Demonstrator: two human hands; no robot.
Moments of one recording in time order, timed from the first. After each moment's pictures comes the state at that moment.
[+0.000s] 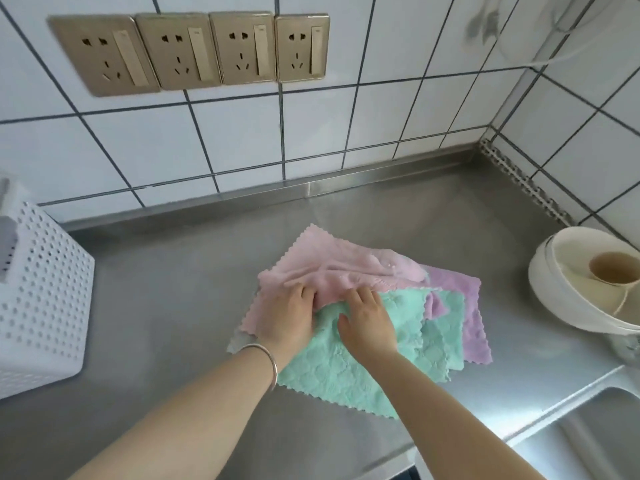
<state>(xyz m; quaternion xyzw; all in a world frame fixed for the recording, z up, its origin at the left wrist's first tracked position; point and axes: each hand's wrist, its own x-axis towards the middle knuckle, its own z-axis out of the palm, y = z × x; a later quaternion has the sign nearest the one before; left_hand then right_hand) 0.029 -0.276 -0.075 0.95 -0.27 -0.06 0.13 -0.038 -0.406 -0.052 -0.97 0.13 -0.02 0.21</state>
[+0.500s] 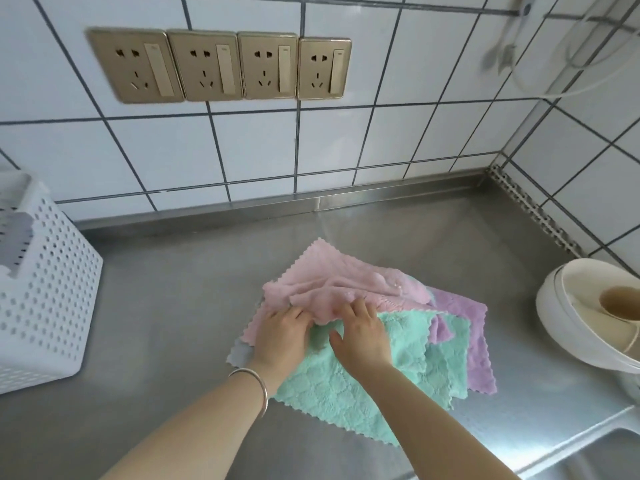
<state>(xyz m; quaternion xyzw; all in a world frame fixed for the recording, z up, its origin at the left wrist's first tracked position) 0.023 -0.259 -0.080 0.93 -0.30 0.03 0.21 -0.026 -0.400 -0.054 -0.99 0.09 0.00 0.14</state>
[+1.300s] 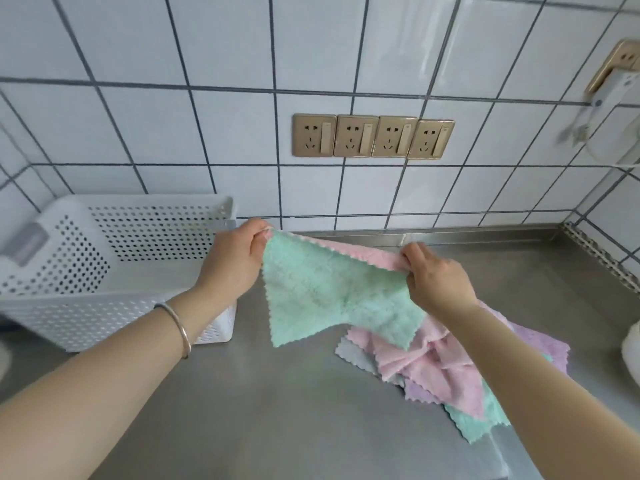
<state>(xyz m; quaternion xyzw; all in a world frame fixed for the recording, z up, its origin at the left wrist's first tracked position) 0.027 -0.027 0.116 0.92 -0.09 0.18 0.34 0.003 -0.326 0.090 -0.96 -0.12 -0.26 0.01</state>
